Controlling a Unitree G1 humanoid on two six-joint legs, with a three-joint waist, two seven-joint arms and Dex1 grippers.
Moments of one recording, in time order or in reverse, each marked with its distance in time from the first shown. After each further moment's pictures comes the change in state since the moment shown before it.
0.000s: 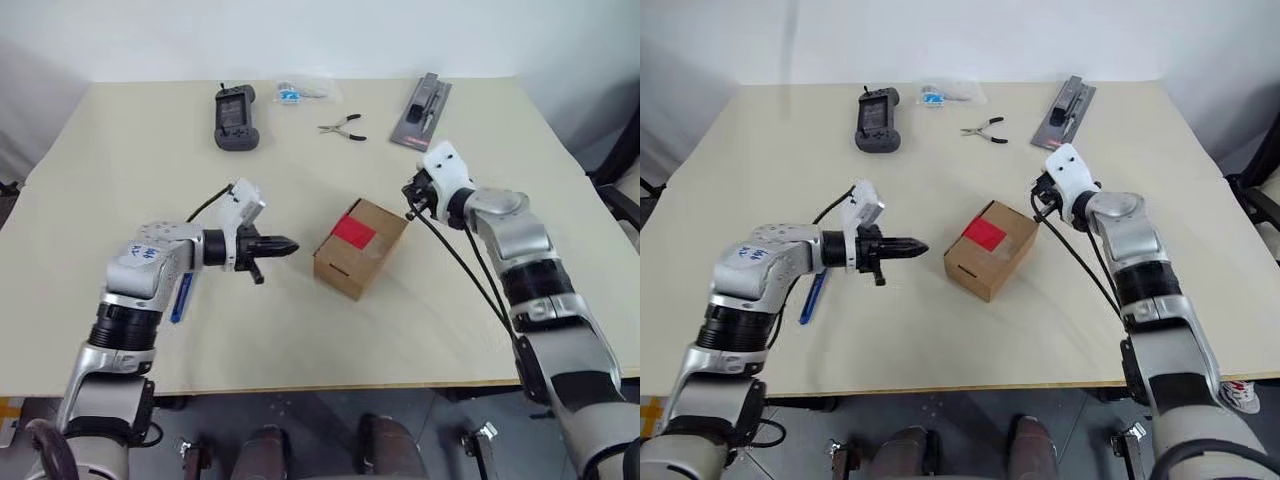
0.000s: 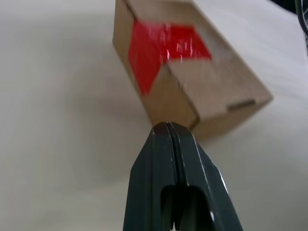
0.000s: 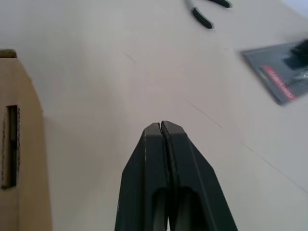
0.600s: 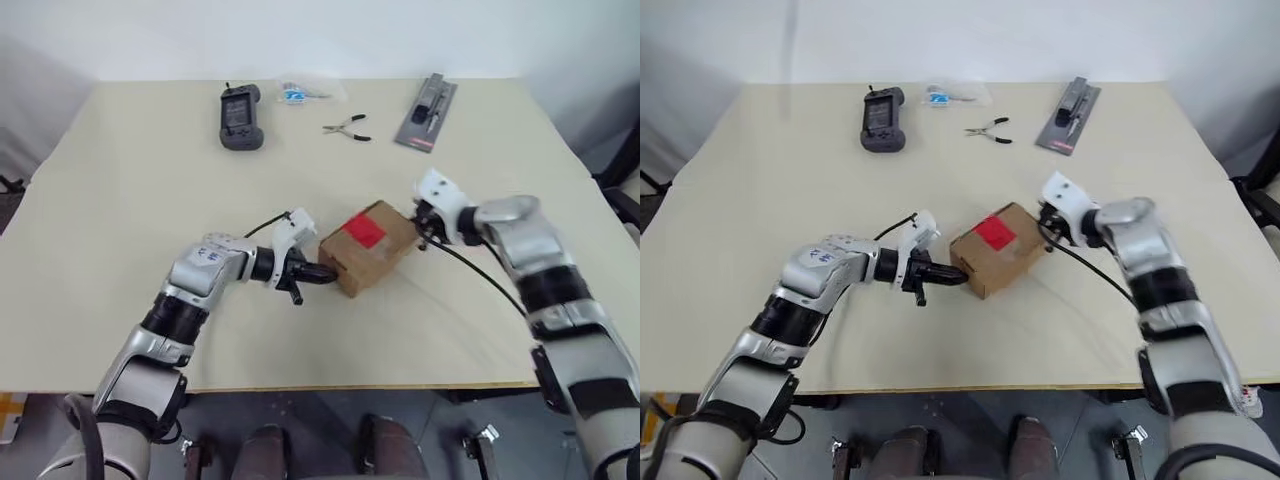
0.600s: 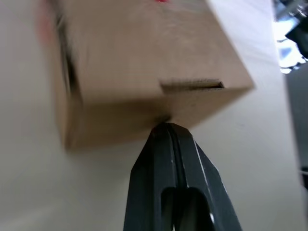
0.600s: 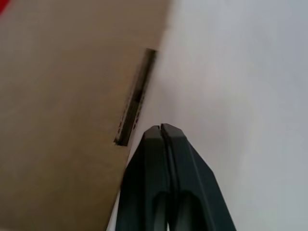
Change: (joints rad) left arm -0.116 -0.148 -0.189 0.261 0.099 -0.141 0.053; right arm 0.192 -0.155 0.044 -0.350 -0.041 0.230 0.324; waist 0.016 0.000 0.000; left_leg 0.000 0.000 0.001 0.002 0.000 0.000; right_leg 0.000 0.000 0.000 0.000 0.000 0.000
